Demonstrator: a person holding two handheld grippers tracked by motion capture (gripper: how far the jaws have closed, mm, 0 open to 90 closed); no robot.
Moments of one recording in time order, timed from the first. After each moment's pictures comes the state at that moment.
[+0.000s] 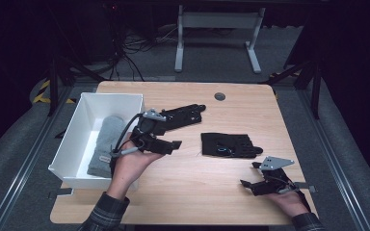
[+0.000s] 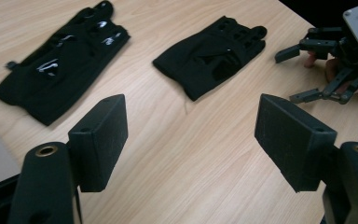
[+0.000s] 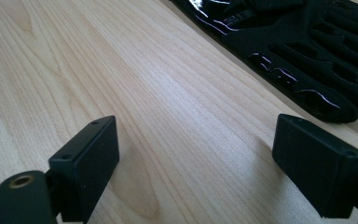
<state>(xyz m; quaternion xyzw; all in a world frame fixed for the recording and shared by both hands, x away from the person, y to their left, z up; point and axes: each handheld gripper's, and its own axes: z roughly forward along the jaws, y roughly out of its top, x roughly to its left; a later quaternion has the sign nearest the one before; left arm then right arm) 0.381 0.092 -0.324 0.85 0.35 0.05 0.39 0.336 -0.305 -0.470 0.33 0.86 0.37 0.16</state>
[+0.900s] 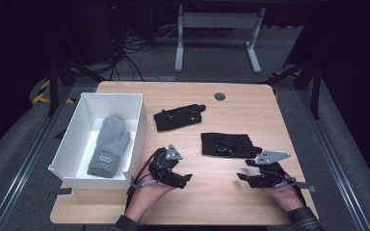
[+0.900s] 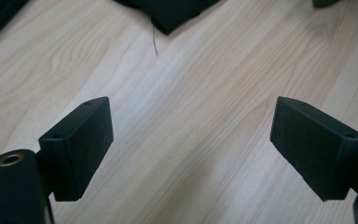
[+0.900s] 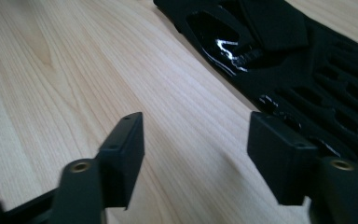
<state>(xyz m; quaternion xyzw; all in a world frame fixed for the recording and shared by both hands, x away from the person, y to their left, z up) 0.350 0.064 -0.430 0.88 0.31 0.08 0.36 0.346 -0.288 -0.450 0.31 0.86 0.37 0.15</state>
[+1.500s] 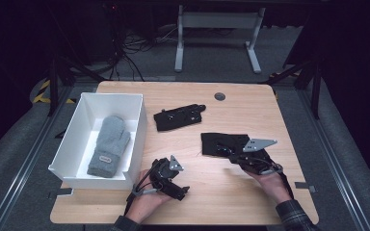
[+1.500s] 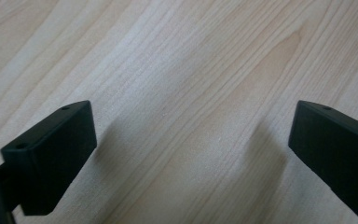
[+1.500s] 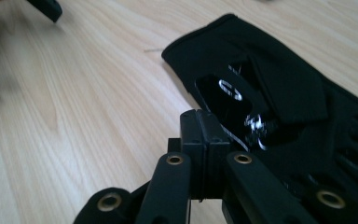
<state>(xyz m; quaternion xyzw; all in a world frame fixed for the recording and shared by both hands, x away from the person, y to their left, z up) 0.344 0.061 -0.468 0.91 0.29 0.08 0.30 0.379 -0.254 -0.435 0.31 0.86 0.39 0.13</state>
